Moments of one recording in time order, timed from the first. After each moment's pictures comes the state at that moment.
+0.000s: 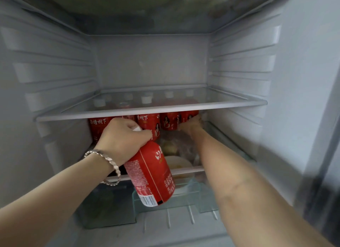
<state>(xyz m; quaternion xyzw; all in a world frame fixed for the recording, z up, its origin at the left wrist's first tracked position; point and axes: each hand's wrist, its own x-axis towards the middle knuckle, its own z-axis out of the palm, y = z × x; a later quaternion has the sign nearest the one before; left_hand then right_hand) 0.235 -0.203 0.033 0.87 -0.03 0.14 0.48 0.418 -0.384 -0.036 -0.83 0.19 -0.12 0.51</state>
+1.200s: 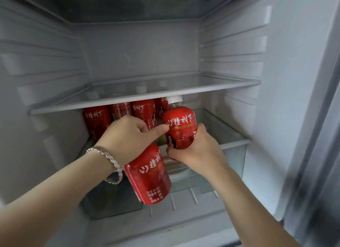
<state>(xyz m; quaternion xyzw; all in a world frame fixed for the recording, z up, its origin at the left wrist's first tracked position) 0.225 -0.196 0.024 0.94 -0.13 0.13 0.28 0.211 -0.348 -0.032 -0.89 0.06 -0.16 0.43</state>
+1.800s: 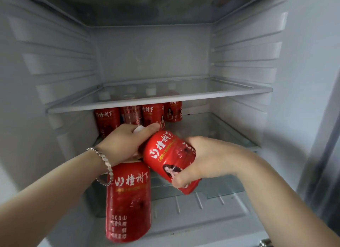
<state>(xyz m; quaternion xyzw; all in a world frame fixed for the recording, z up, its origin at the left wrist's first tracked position) 0.239 -0.178 0.018 0.88 -0.08 0.01 0.47 0.194 -0.354 0.014 -0.93 -0.13 0.12 0.31</state>
